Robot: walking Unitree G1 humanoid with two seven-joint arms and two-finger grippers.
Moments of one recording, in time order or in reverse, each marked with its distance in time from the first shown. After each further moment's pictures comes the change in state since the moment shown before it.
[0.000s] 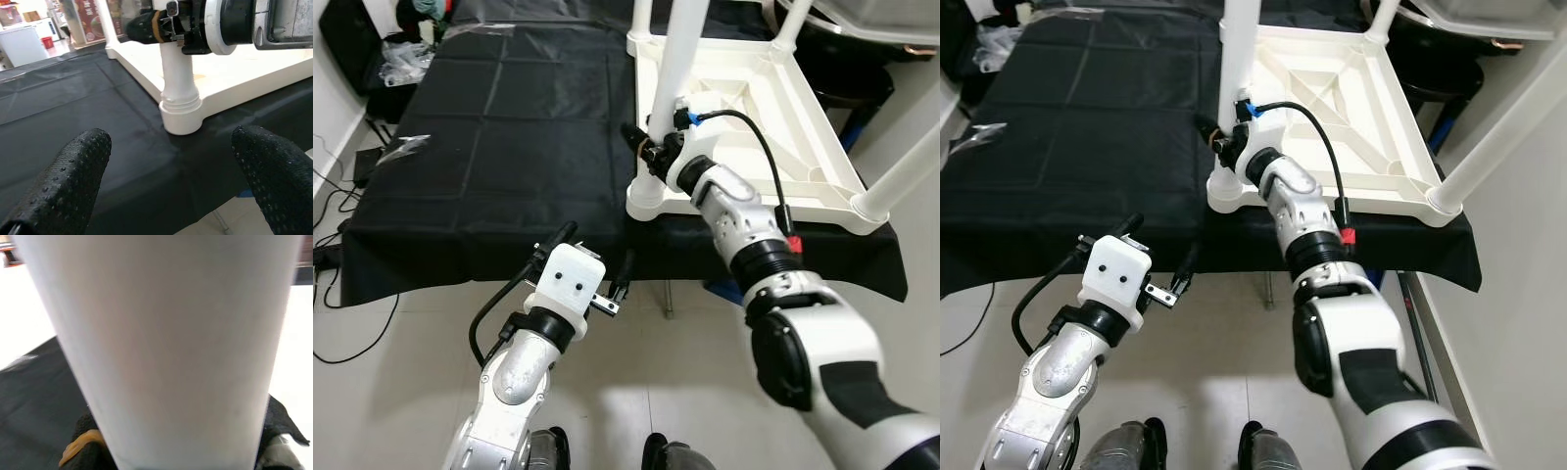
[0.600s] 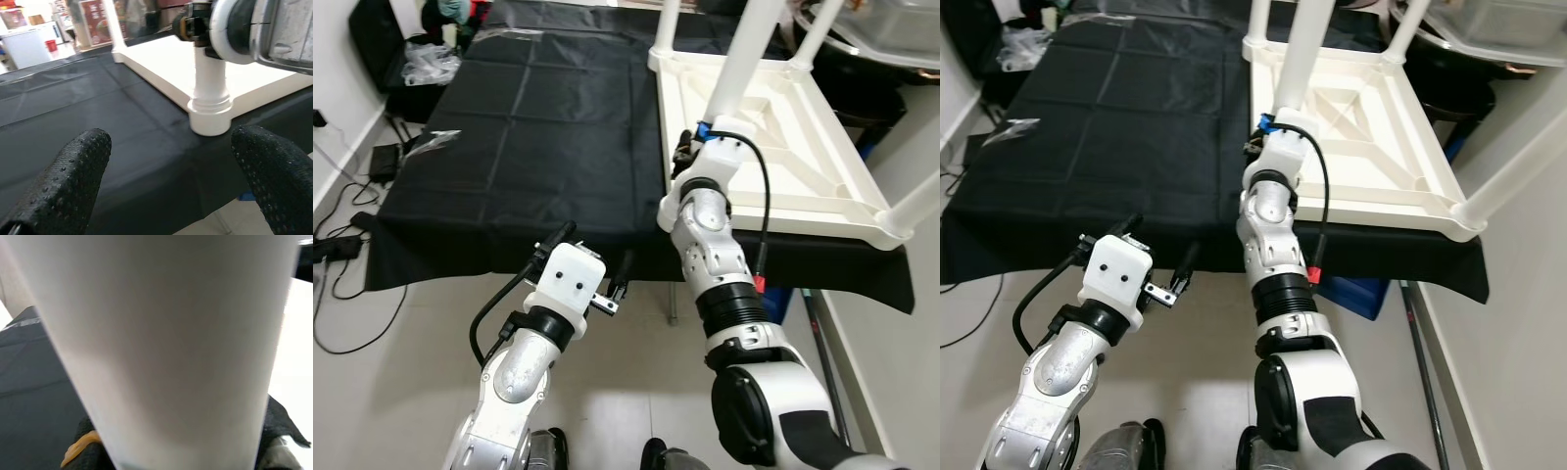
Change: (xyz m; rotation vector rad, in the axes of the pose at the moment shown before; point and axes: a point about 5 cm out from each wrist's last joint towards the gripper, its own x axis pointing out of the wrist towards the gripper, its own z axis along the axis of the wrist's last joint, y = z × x) left arm 0.001 0.000 -0.002 0.008 0.007 0.004; right arm -0.015 0.026 -0.013 0.104 -0.051 -0.489
